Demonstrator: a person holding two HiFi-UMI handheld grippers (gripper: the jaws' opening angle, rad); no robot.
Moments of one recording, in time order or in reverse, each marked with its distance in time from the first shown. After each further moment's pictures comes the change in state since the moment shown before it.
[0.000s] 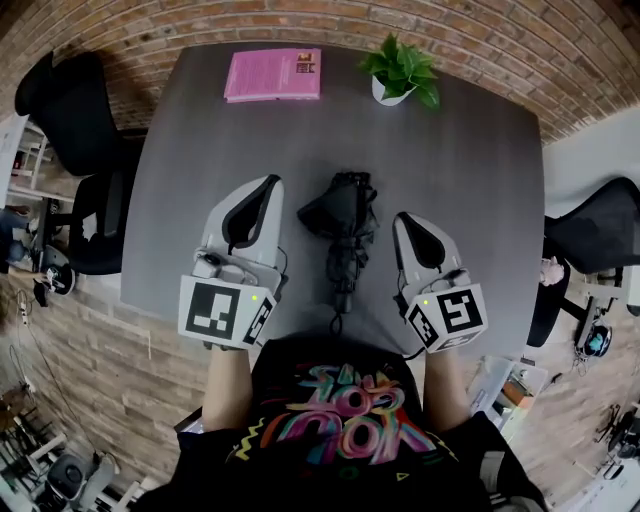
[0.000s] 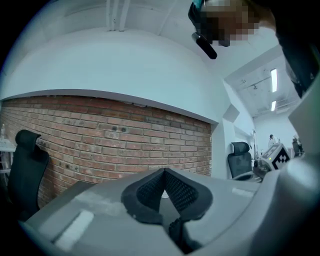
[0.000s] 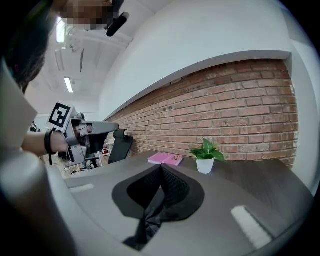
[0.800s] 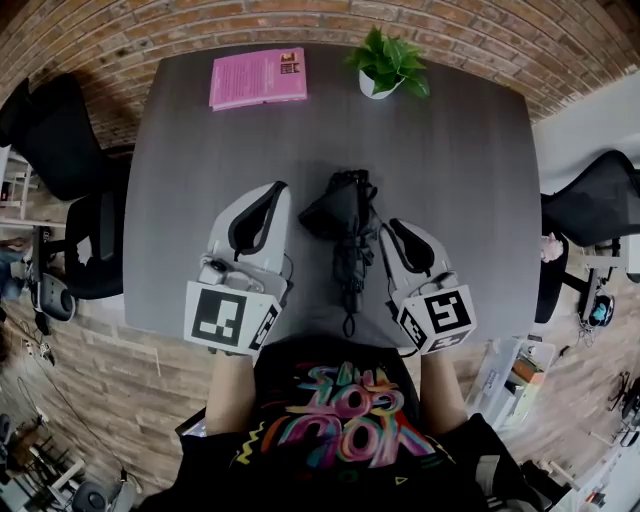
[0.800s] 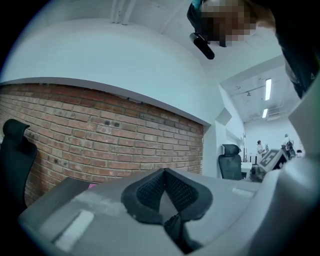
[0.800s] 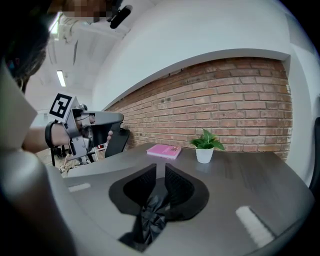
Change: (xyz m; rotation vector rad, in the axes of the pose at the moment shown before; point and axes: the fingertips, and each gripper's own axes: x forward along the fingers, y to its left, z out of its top) left arm 0.009 0.000 -0.011 -0.025 0.014 -0.121; right arm 0.007 0.020 -0.031 0.019 0.086 -0.069
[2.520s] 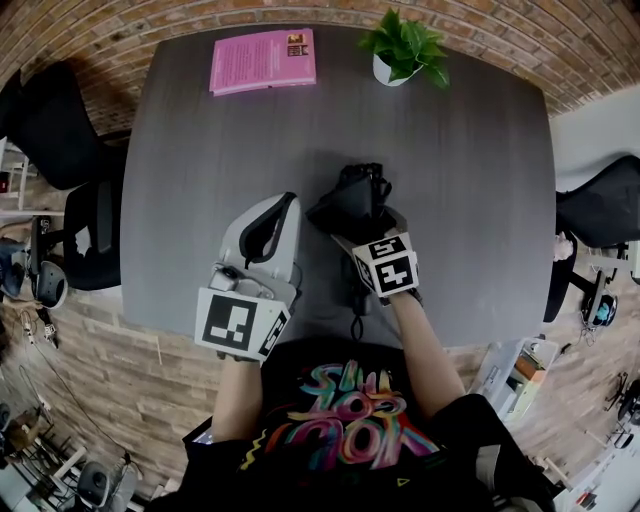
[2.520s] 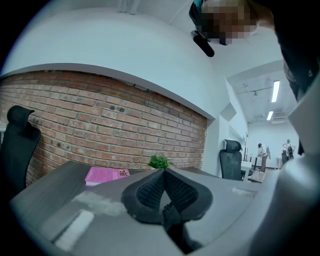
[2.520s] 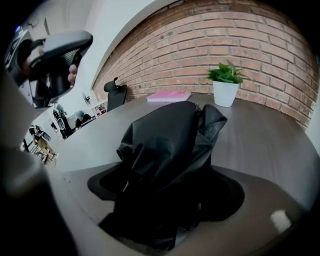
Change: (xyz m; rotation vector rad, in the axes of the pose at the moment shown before) left arm 0.001 0.006 -0.055 -0.069 0.088 0.014; right arm 0.109 0.012 -0.167 0.043 0.523 0.070
